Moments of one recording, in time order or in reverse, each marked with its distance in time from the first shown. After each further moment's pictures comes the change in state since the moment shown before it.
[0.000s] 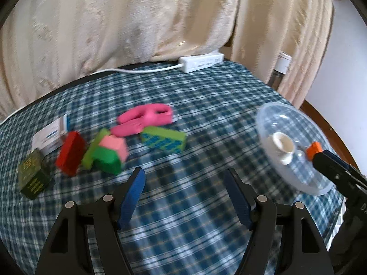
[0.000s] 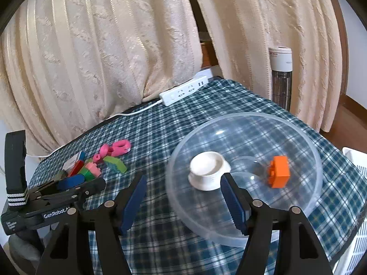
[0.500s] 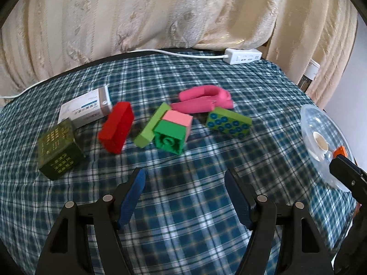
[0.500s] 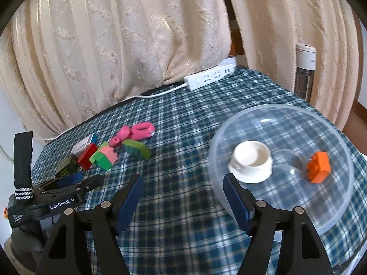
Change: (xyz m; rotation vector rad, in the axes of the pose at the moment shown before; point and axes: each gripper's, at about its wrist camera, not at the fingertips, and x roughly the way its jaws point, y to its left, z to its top) left arm 0.004 0.070 -0.020 -0.107 0.041 0.086; right arm 0.031 0.053 -0.010 -0.076 0.083 0.049
